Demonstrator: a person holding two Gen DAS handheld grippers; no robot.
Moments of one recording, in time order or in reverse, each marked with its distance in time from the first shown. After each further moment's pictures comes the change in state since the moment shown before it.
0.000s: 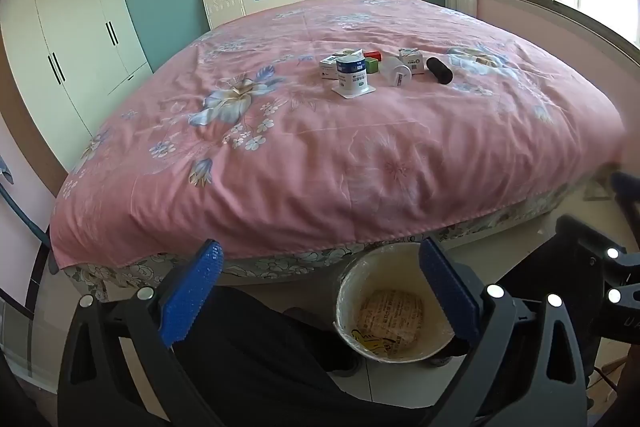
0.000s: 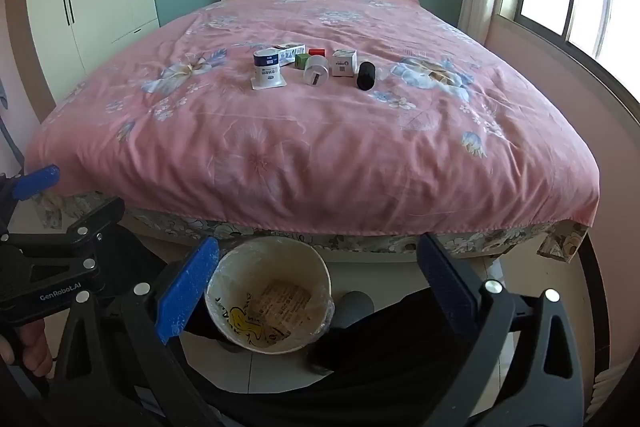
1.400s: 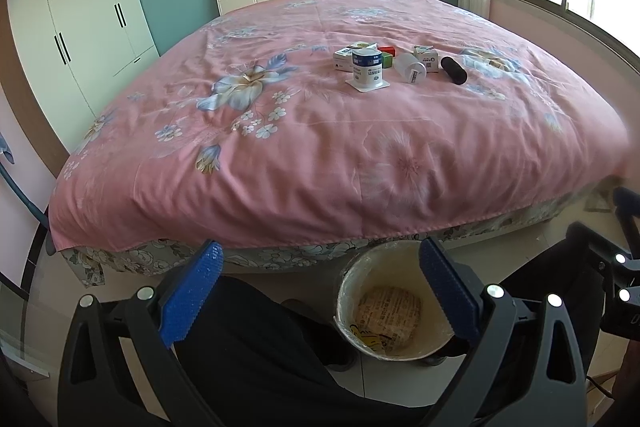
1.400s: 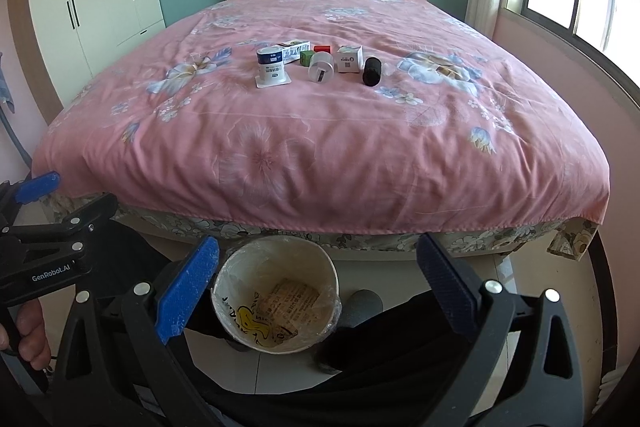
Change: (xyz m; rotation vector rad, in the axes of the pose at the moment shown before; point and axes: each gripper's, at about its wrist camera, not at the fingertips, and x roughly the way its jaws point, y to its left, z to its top) left arm 0.006 0.008 0.000 -0.035 0.045 0.003; right arm 0.008 -0.007 0.002 0.013 0.019 0.055
